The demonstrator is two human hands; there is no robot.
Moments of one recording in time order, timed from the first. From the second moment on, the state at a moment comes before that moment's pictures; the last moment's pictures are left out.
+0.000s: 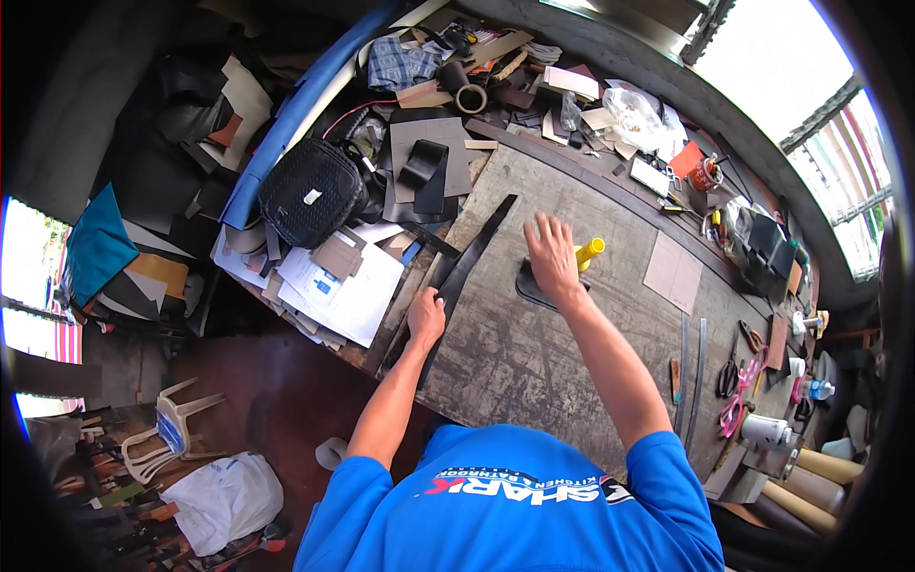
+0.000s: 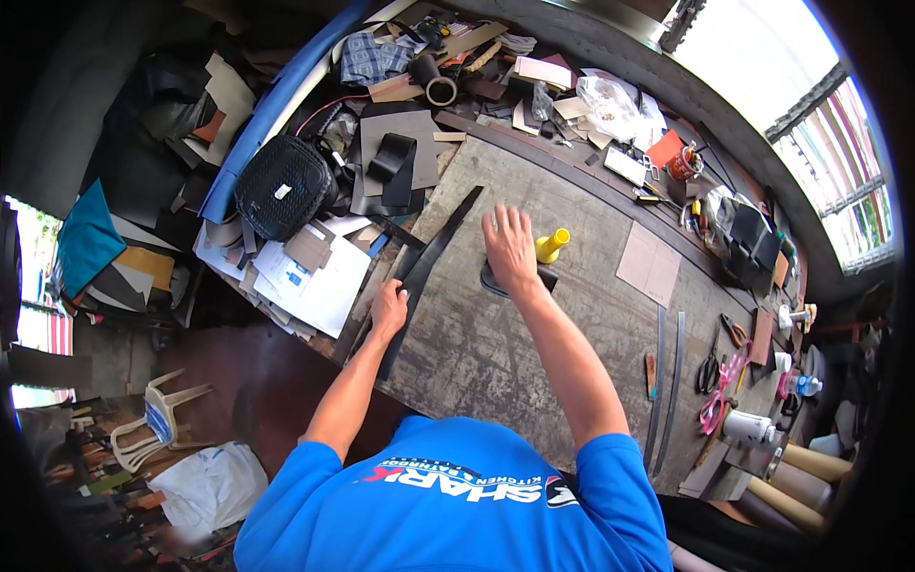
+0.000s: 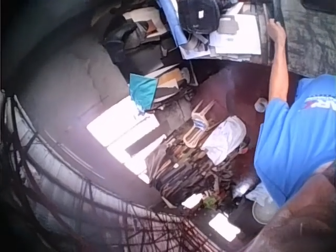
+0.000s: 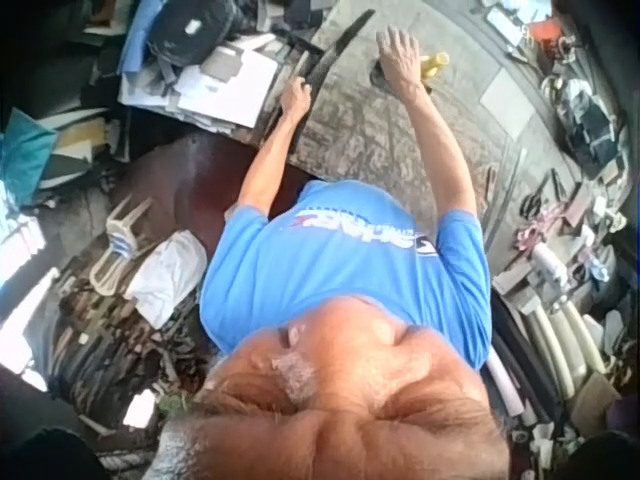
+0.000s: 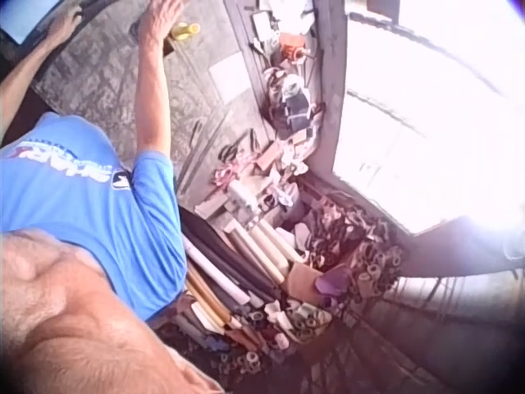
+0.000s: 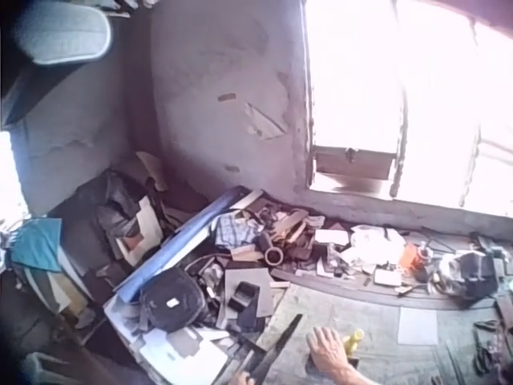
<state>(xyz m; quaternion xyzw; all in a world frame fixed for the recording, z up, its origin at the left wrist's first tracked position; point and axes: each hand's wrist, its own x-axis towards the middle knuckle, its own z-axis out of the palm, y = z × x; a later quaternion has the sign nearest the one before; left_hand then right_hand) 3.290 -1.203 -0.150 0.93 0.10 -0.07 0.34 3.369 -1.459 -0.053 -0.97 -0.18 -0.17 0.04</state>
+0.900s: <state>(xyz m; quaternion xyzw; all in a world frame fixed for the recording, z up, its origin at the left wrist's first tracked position) 3.261 -1.199 -0.138 0.99 0.02 -0.02 0.11 3.039 -1.554 -0.157 -0.98 0.15 -0.07 0.09</state>
